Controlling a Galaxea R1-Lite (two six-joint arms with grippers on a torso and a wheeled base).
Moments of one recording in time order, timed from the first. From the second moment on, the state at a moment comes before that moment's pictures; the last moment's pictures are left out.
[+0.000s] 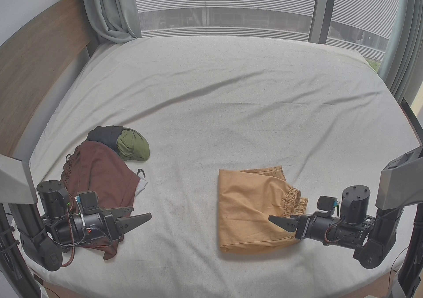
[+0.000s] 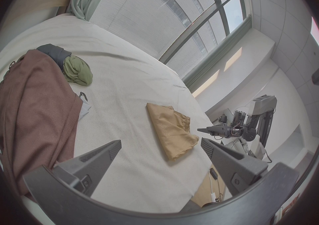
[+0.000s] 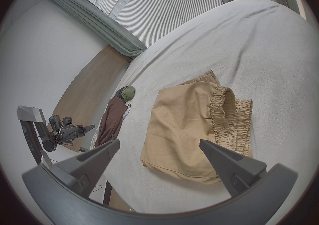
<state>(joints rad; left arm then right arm) -0.09 2.04 -0.11 -1.54 -0.73 -0.29 0.44 2.16 -0.19 -1.54 0.26 0.52</state>
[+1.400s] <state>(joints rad) -0.09 2.13 -0.06 -1.55 -0.73 -0.14 0.24 2.47 -0.20 -1.54 0.27 0.38</state>
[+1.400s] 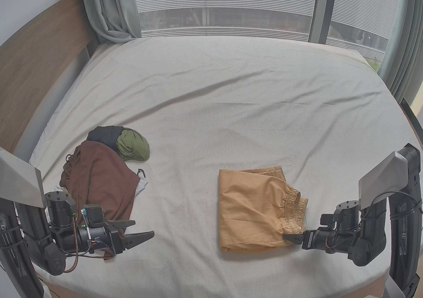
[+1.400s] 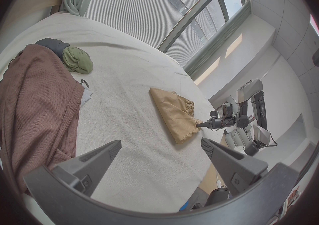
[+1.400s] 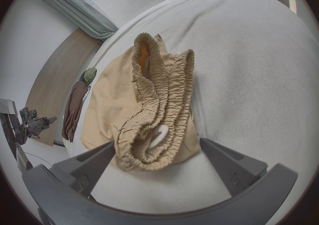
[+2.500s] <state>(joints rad) -0.09 2.14 -0.06 -1.55 -0.74 -0.14 0.29 2.52 -0.34 -1.55 0.30 0.52</state>
